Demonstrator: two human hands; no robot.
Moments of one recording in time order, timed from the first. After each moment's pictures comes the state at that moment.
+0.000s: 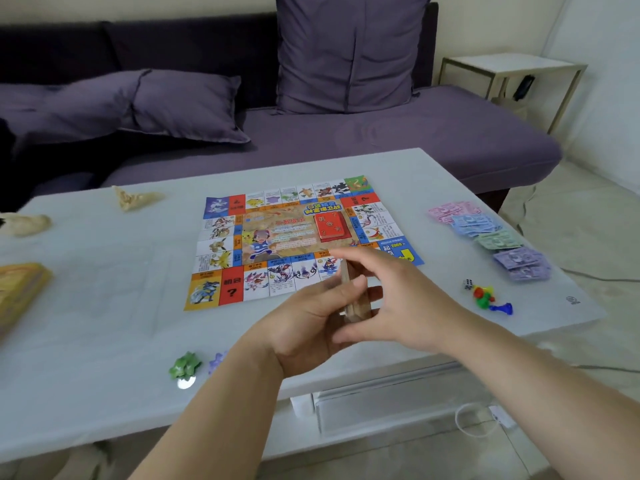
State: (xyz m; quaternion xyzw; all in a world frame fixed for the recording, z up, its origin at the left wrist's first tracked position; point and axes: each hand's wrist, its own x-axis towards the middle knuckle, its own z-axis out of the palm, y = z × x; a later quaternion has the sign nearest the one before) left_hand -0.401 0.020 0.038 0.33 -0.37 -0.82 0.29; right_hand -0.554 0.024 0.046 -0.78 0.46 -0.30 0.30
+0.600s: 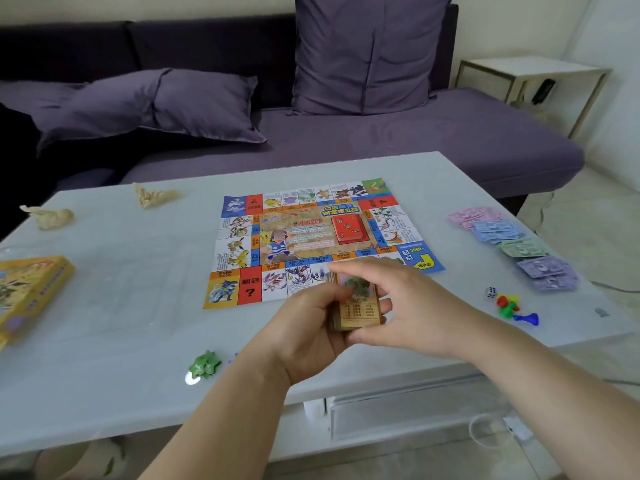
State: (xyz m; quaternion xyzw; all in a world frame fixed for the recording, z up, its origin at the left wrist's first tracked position) left_hand -0.384 0.020 0.039 0.33 -0.29 -0.82 0.37; right_hand -0.540 0.018 0.048 -0.81 0.43 -0.25 0.30
